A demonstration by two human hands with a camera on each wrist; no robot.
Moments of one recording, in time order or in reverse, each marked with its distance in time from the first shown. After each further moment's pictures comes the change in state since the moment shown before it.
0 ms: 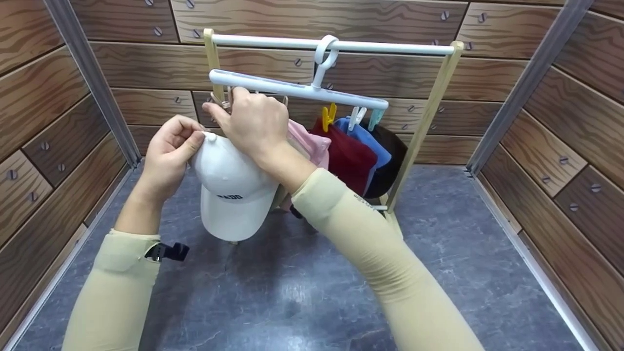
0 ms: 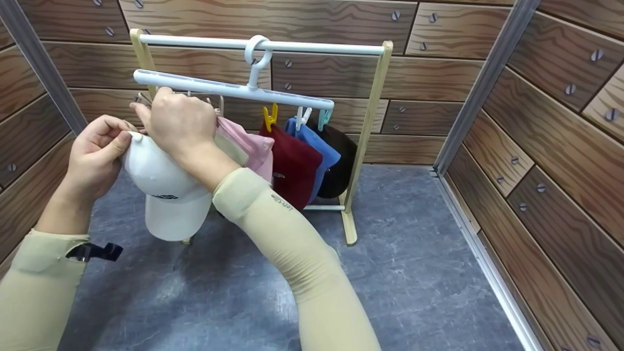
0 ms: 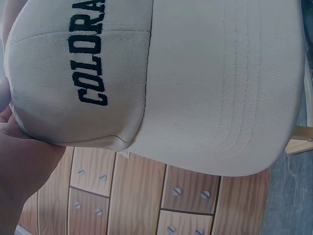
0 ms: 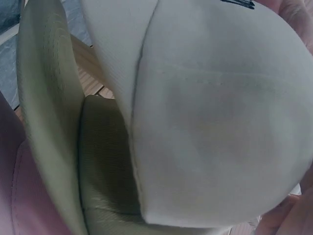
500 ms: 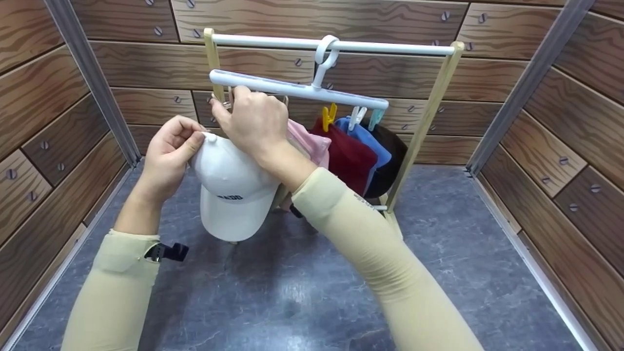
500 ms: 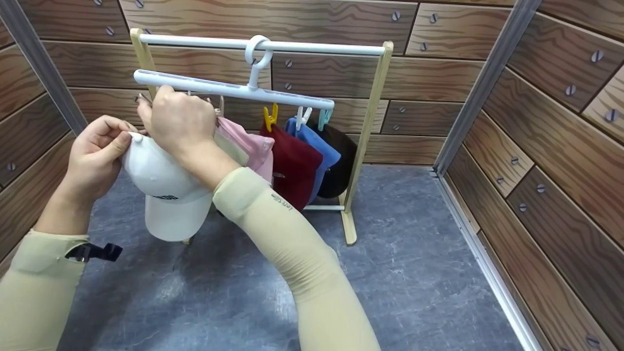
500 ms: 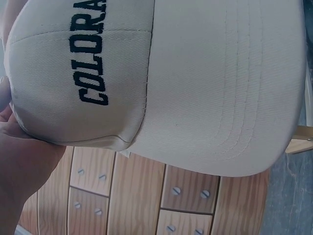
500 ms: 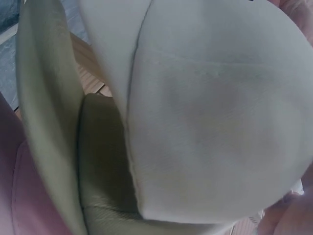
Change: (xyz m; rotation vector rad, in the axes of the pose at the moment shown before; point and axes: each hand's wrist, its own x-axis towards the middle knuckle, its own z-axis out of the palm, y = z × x) left_hand 0.000 -0.002 -0.003 -0.014 -0.019 0.010; right_hand 0.002 0.000 0.001 0.009 0.041 -0.009
